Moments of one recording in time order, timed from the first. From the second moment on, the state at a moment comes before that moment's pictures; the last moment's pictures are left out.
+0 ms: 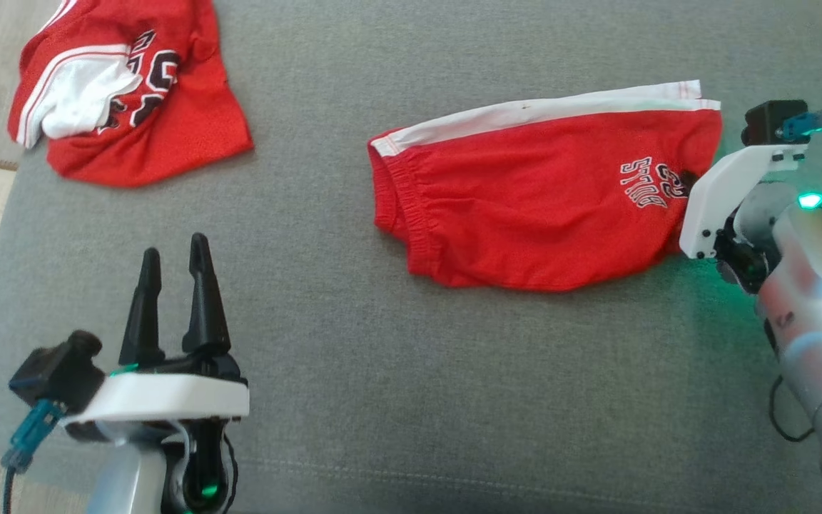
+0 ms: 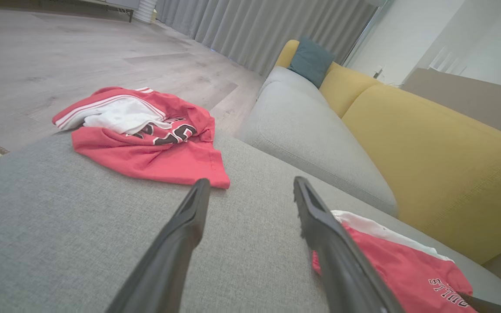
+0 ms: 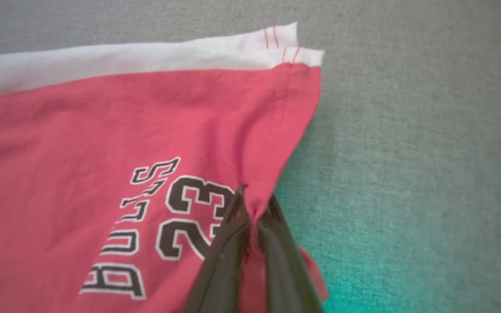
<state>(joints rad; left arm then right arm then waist) -0.05 0.05 -0.14 0.00 -0.53 0.06 -0.25 -0.90 -0.25 0.36 1.19 0.43 0.12 0.28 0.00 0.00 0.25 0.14</state>
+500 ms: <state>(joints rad) -0.02 0.05 -0.12 0.00 -0.47 0.06 -0.25 -0.80 -0.30 0.43 1.12 0.53 0.12 0.18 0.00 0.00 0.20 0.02</state>
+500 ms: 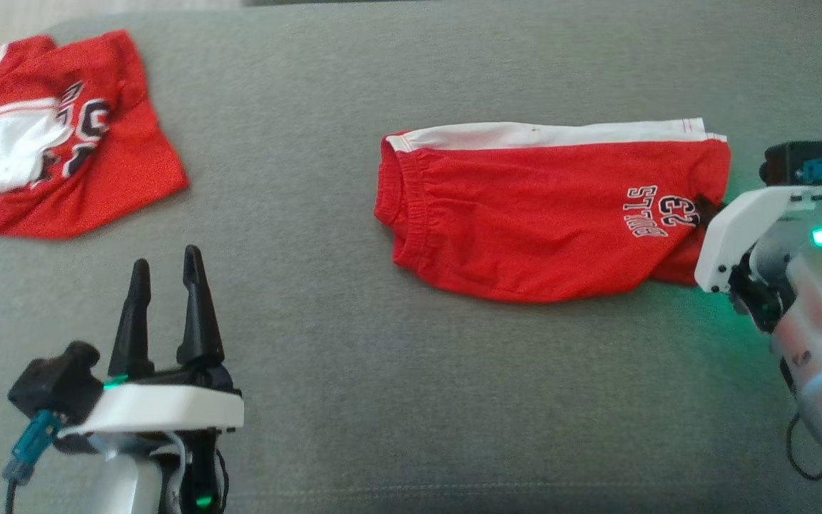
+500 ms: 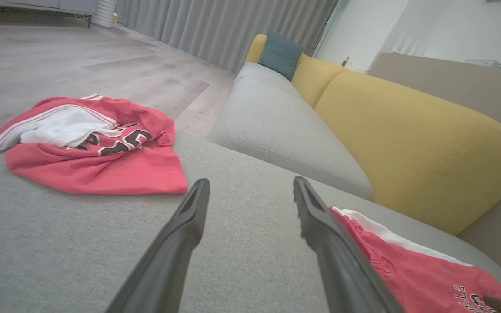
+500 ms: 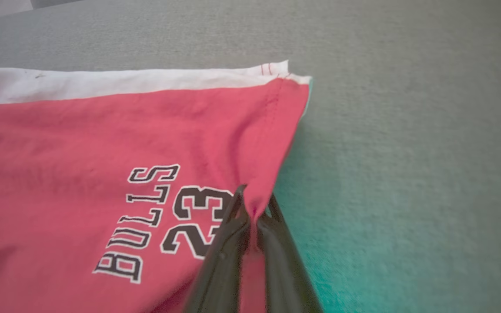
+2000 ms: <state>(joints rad) 0.07 0.05 -0.18 0.04 -0.42 0.05 -0.25 -0.80 -0.11 0.73 1.02 0.63 0.12 0.12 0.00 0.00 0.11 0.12</state>
